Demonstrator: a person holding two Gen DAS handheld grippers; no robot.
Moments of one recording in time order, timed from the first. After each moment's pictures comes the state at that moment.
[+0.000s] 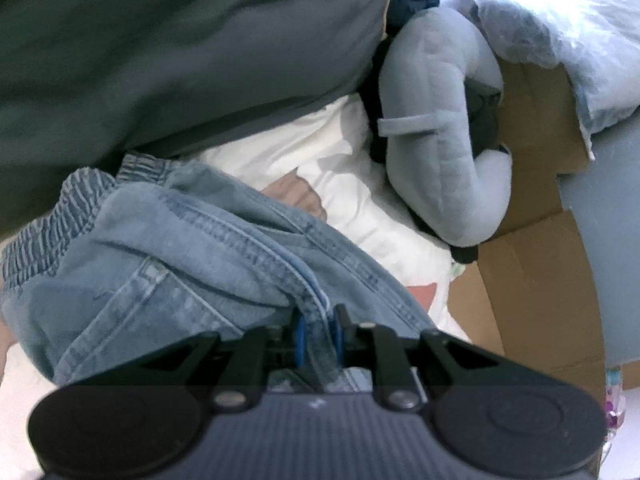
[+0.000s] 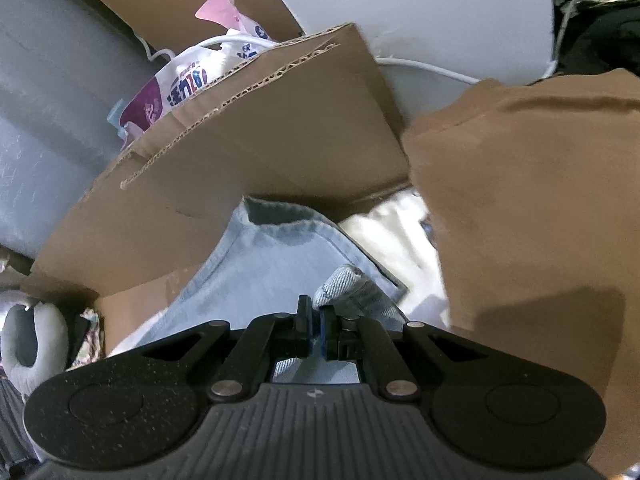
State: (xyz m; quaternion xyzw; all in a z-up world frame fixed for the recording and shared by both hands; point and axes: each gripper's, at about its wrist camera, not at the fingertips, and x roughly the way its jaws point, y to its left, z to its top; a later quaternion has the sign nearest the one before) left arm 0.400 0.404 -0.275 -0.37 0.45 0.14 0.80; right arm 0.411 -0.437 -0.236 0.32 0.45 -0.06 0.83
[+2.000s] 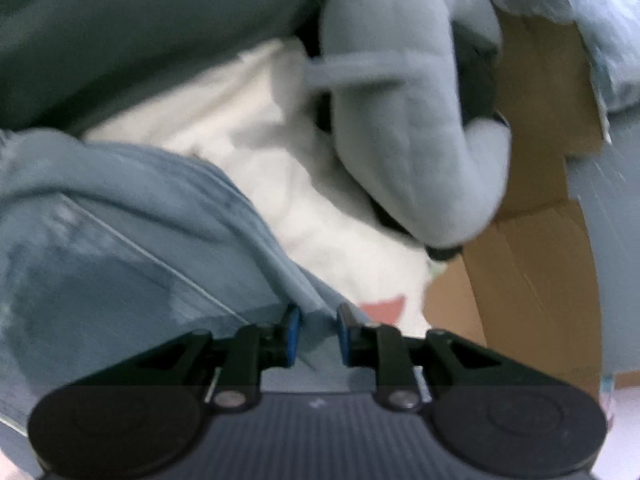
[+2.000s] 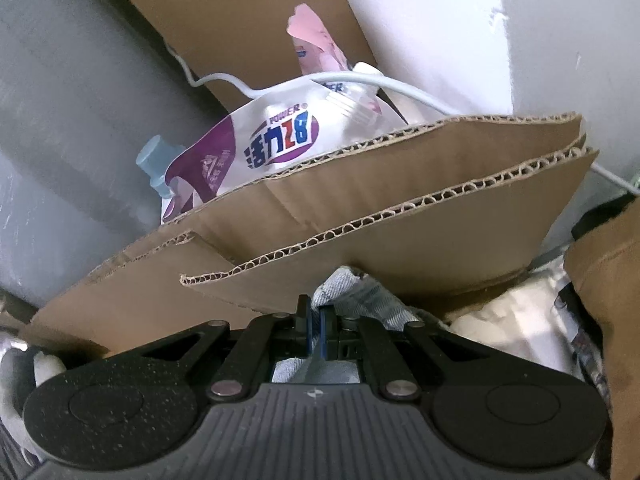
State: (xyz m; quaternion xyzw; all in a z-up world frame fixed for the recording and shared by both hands) left arm 0.484 0.369 -0.313 -0.40 0.49 0.08 0.77; right arm 0.533 -0.394 -0.210 0.31 0.41 -0.07 0.85
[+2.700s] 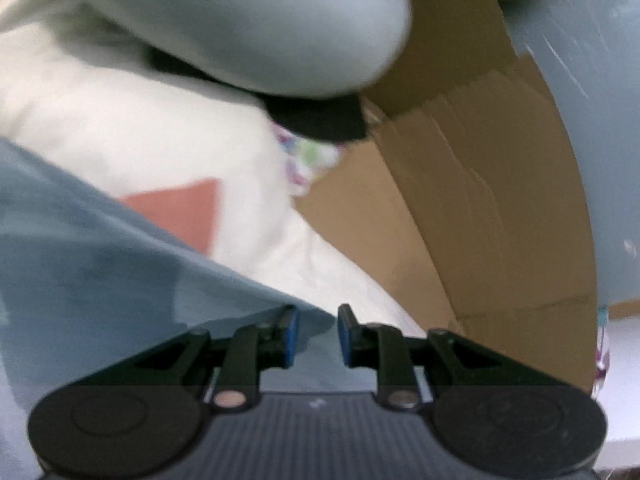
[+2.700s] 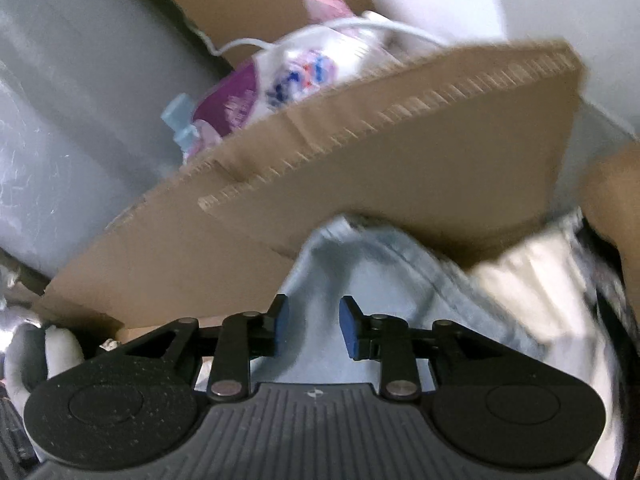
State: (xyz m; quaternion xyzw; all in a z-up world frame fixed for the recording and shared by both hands) left arm 0.534 0.218 -0.351 -0.36 0.53 -0.03 0.77; right arm 0.493 -0.370 -0.224 0.32 0.41 -0.04 0.85
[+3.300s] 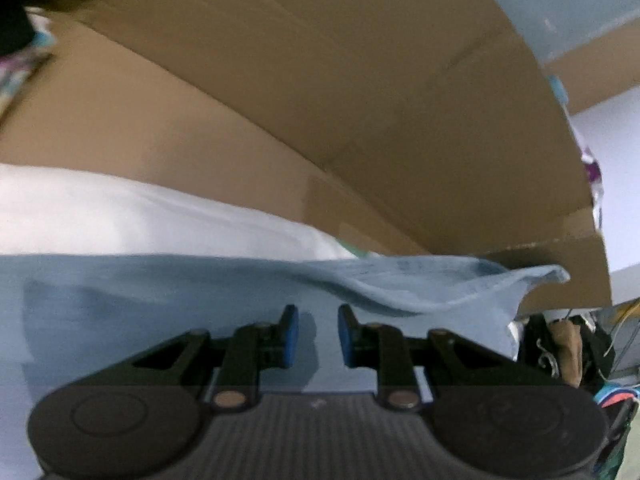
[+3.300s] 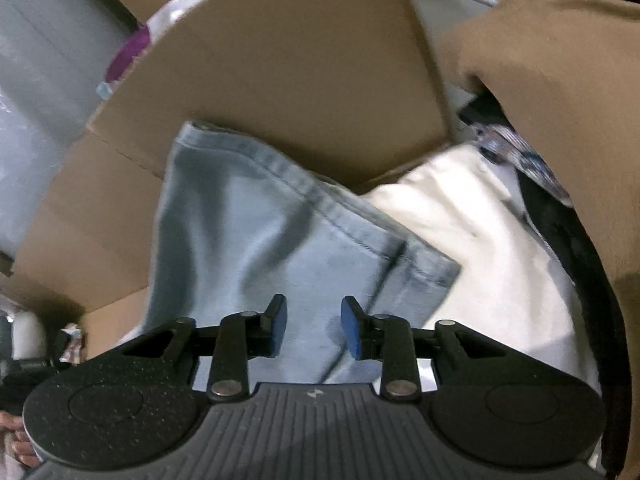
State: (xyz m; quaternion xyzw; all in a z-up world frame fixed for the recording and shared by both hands) left arm 0.525 -0.012 -0.371 -0.21 0.57 -0.23 0.76; right arm 0.422 -0.402 -0.309 0.31 0.40 -0.08 0.86
